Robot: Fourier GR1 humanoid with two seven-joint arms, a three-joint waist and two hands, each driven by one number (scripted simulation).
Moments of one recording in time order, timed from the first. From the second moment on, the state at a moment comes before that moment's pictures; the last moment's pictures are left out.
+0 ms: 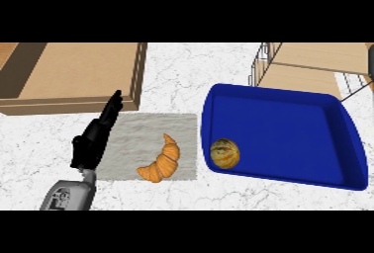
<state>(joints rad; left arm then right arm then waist) -0.15 0.11 -0.08 -1.45 -0.11 0.02 0.01 -1.00 -0.40 -0.33 -1.05 0.91 -0.42 0.30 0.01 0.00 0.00</state>
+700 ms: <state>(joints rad) -0.17 0.11 -0.05 -1.46 -0.11 0.01 0.04 -0.91 -0.44 -0.37 -1.12 0.88 -0.43 0.43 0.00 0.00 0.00</state>
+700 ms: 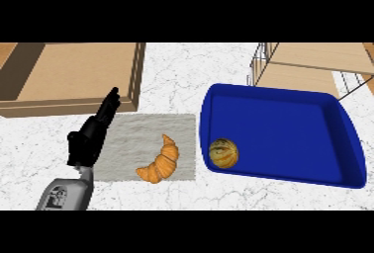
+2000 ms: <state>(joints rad) -0.12 0.11 -0.04 -1.47 -0.12 0.01 0.01 -0.84 -0.73 -0.71 -1.42 0.48 -0.19 0.73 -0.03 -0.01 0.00</state>
